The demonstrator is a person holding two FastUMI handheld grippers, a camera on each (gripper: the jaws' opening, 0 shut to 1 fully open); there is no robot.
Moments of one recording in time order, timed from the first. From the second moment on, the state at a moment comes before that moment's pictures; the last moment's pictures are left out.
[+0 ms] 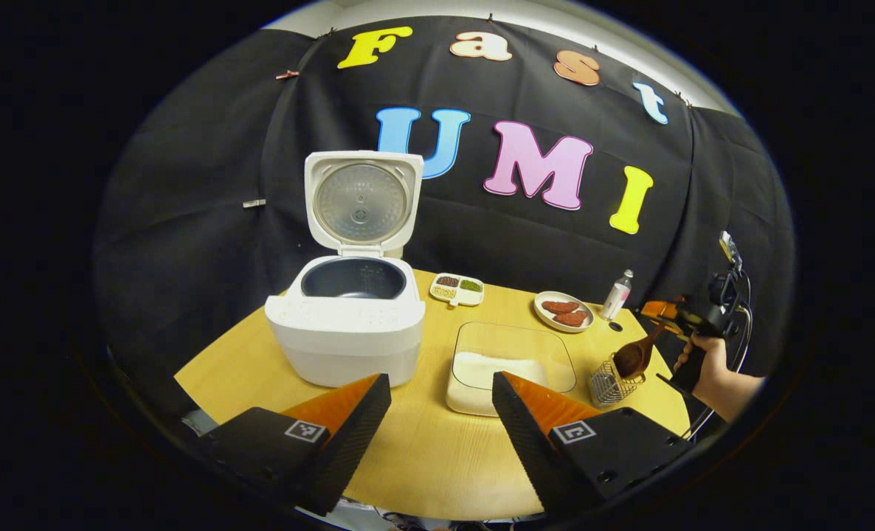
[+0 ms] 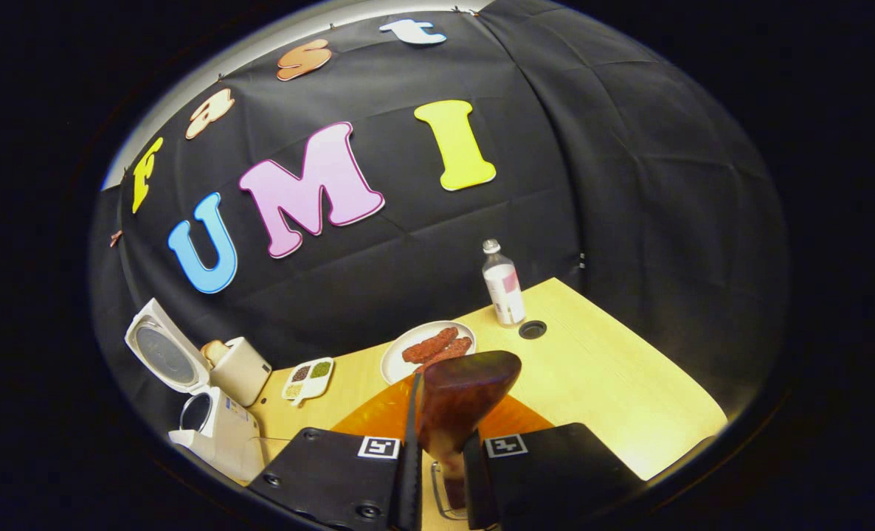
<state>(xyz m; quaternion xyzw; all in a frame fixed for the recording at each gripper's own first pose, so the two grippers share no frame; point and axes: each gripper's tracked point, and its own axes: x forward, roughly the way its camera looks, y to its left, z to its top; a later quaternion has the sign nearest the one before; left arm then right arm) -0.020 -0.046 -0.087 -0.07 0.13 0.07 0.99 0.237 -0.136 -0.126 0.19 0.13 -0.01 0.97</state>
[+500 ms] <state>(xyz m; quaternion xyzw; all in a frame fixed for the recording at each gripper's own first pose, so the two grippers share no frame) -0.015 -0.026 -0.072 -0.06 0.13 0.11 0.98 0.220 -0.138 -0.172 0.23 0.17 -0.03 0.96</state>
